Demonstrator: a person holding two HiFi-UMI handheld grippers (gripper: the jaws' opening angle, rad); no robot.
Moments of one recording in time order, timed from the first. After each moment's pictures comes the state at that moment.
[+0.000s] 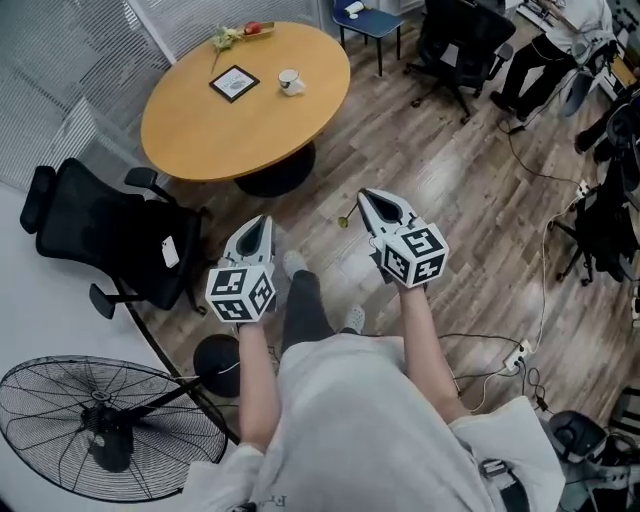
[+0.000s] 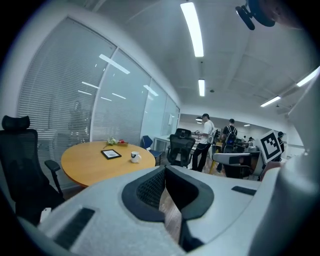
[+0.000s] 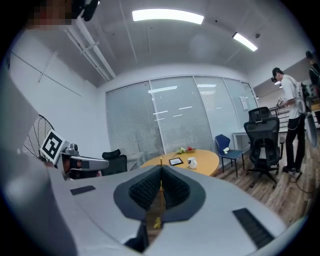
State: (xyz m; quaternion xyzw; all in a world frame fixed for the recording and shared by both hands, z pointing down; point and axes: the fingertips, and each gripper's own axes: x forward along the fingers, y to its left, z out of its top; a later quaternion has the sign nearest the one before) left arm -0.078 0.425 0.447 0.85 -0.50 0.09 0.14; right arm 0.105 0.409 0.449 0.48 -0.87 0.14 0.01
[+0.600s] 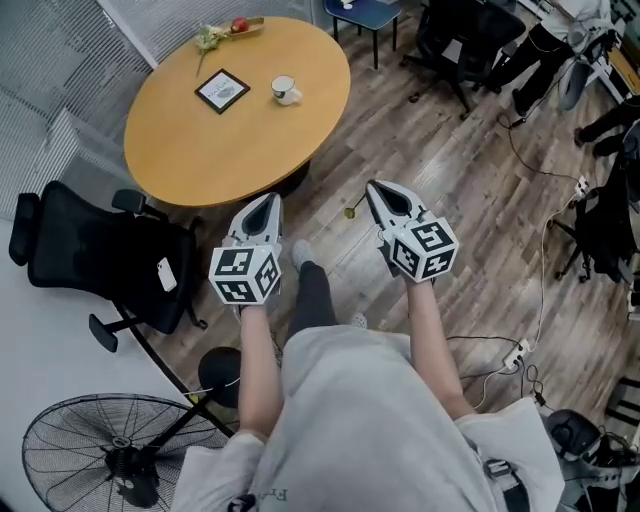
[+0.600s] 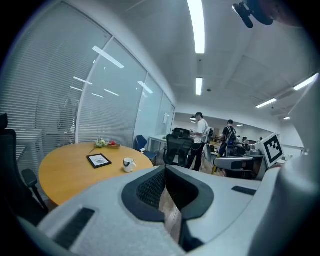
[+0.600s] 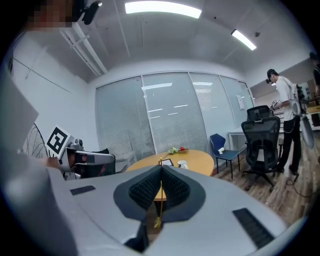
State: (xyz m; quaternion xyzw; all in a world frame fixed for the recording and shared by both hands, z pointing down) left arm -0.056 0.269 0.448 0.87 -0.46 0.10 0.15; right arm 0.118 0.280 0.458 0.50 -0.85 0.15 0.03
